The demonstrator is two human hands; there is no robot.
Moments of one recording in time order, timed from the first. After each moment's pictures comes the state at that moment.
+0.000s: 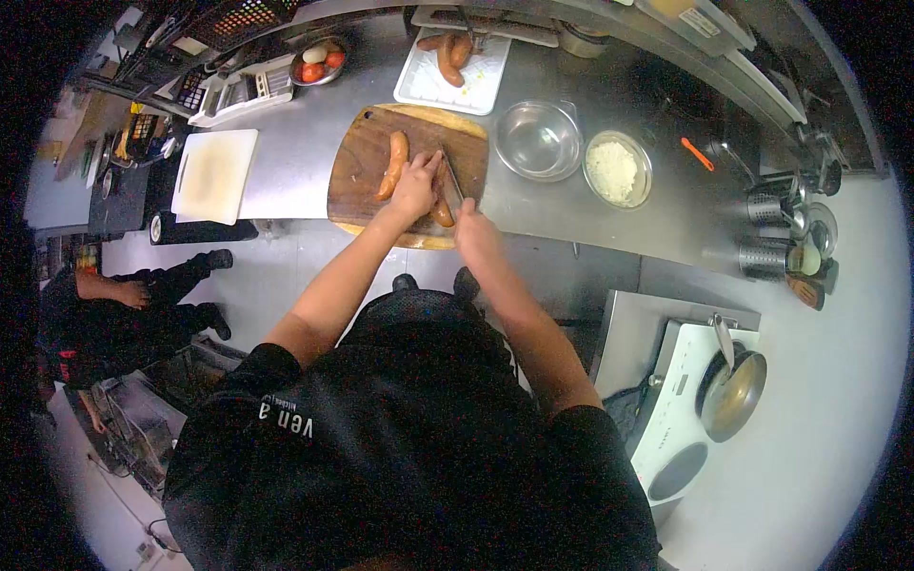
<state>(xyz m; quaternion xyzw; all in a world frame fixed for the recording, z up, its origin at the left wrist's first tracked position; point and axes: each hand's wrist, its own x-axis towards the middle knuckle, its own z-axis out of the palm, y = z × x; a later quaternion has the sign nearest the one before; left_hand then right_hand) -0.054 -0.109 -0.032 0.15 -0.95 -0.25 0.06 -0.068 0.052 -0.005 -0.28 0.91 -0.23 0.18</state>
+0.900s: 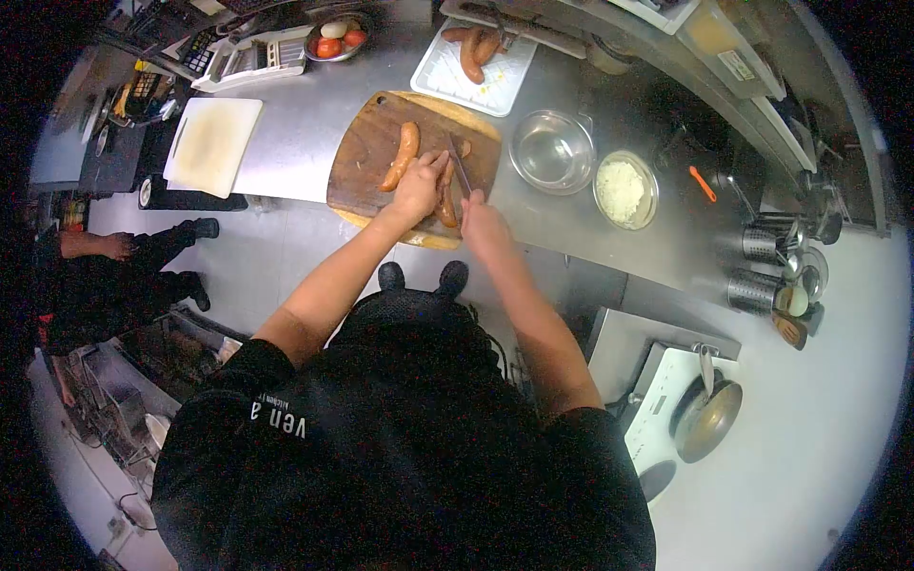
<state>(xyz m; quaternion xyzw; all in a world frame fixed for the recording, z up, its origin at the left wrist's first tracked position) -0.047 -0.109 -0.036 0.17 -0.94 -0.29 0.11 -0.094 0.043 0.009 -0.30 0.91 -0.19 0.23</state>
